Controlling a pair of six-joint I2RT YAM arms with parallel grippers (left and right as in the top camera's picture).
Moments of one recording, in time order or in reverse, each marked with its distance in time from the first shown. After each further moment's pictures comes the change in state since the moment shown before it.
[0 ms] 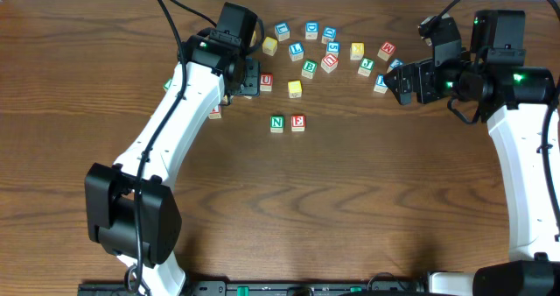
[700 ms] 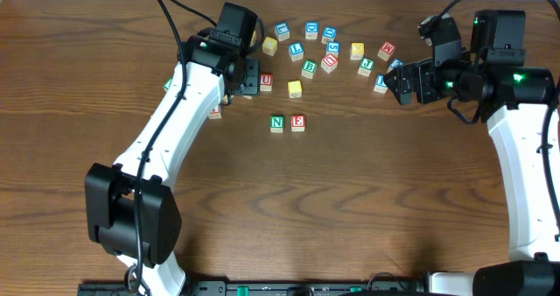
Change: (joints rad) left arm 0.000 0.000 0.000 0.013 0.000 0.000; right arm 0.000 0.000 0.000 0.000 0.000 0.000
